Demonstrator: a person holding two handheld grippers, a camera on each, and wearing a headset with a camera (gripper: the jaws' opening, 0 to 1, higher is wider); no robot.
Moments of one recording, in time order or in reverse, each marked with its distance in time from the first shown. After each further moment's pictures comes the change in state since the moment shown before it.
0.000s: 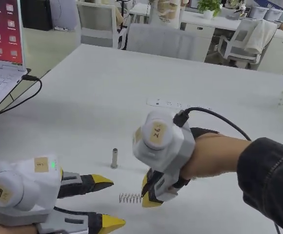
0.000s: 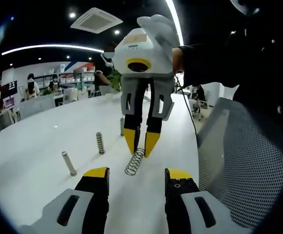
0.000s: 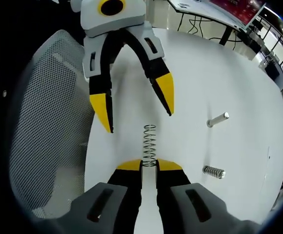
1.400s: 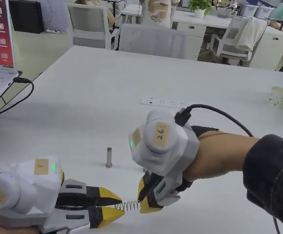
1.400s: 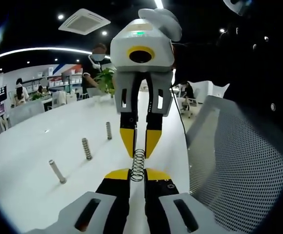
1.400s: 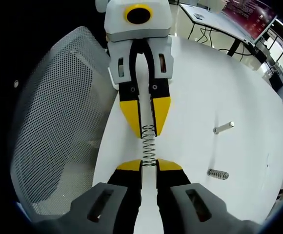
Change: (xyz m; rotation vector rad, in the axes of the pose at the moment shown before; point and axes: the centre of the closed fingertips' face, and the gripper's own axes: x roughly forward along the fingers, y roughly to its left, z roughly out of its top) left arm 0.004 -0.020 0.006 0.048 -0.007 -0.096; right arm -0.011 0.021 0.006 -0.071 -0.038 0.020
